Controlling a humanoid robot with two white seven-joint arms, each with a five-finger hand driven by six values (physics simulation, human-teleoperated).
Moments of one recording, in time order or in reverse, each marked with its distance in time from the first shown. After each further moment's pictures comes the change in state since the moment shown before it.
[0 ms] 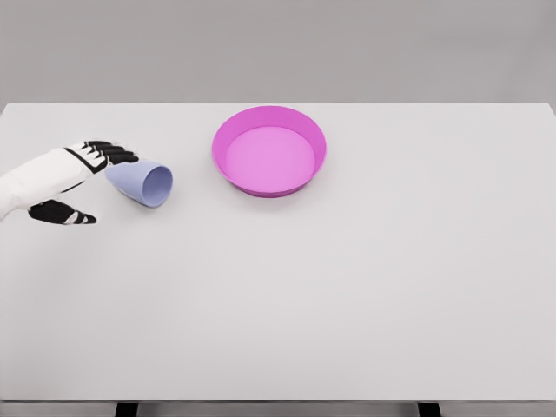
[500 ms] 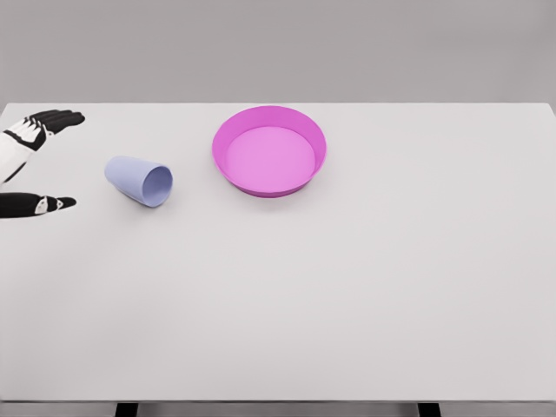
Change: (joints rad) left arm 0.301 -0.140 0.438 -0.174 0.121 0.000 0.031; right arm 0.000 0.000 0.000 0.000 0.000 0.000 0.000
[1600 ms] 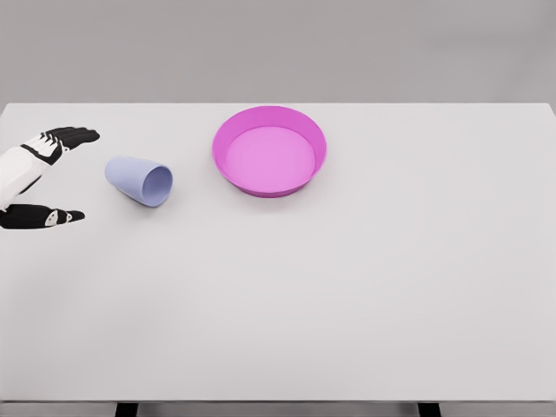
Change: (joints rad) left arm 0.003 0.027 -0.066 0.018 -0.002 0.000 0.010; right arm 0.000 0.000 0.000 0.000 0.000 0.000 0.000
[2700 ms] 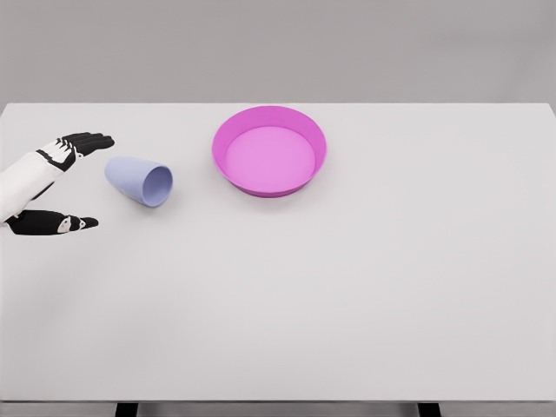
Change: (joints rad) left arm 0.008 0.008 -0.038 -0.043 0.043 0.000 0.000; right arm 0.000 0.000 0.000 0.000 0.003 -0.001 0.001
